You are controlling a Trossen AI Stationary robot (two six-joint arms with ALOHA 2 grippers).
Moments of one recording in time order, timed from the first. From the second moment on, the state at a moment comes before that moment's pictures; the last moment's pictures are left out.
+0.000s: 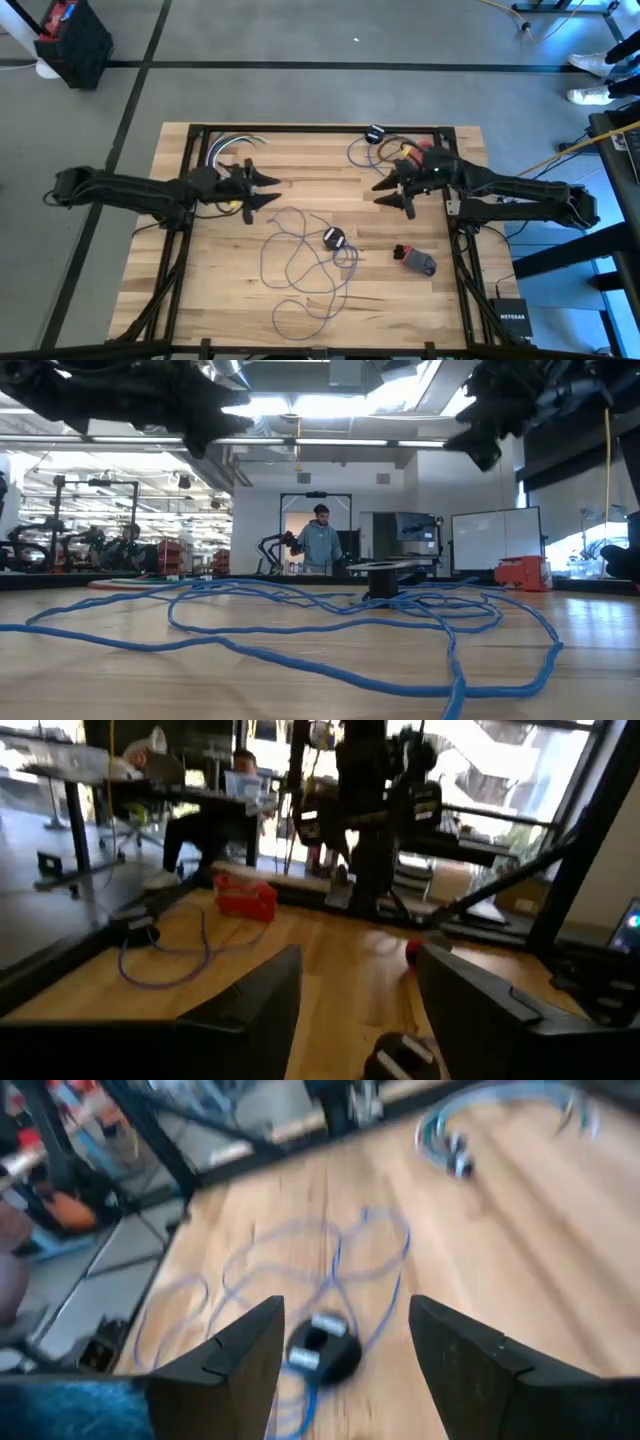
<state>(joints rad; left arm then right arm) 0.09 0.93 0.35 0.57 -0.04 -0.16 -0.29 0.84 0.54 -0.11 -0.46 0.20</state>
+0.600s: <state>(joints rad) 0.09 1.12 0.40 0.64 -0.04 -0.04 0.21 1.29 0.46 0.19 0.14 -0.20</state>
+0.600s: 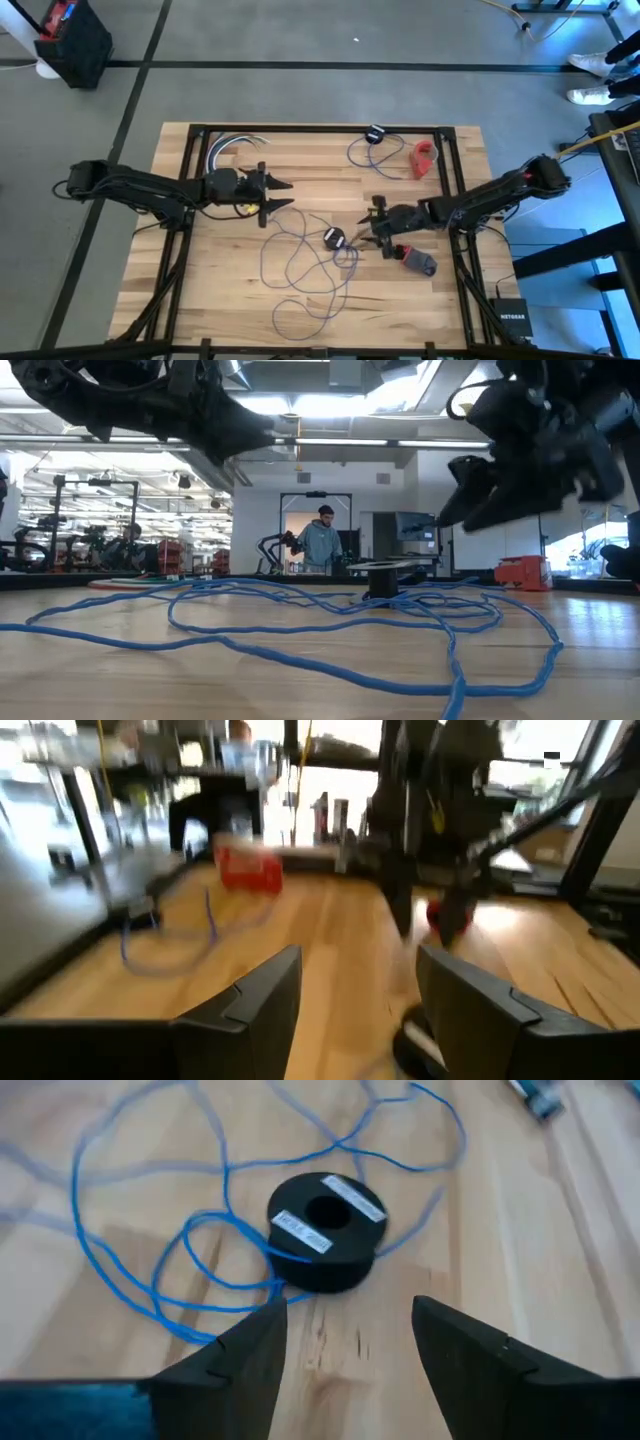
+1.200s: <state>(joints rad) 0.09 1.11 0.40 0.66 -0.04 -0.03 0.25 1.61 0.46 0.59 0.28 -0.95</state>
